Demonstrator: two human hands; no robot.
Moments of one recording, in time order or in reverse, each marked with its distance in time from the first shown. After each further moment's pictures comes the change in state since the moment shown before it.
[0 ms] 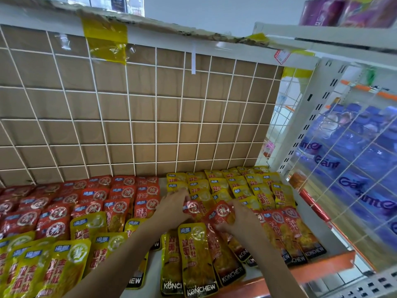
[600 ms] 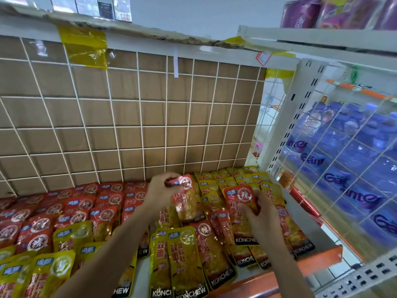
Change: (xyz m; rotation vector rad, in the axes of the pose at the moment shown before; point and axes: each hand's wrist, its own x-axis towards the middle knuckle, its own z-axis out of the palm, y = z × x) left_hand 0.028 0.010 -0.020 -0.702 0.299 -0.030; right_hand -0.012 0.037 -0.030 0.448 0.393 0.050
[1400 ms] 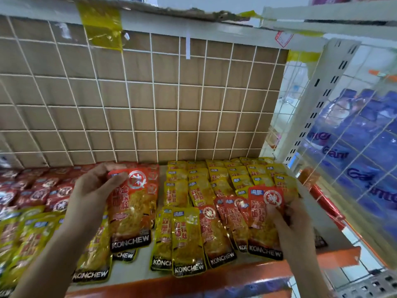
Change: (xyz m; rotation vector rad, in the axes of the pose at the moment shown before) left_hand -0.120 0.035 -0.089 -0.431 0.300 0.005; right_hand -0.035 0.014 -0.036 0.331 0.032 -0.103
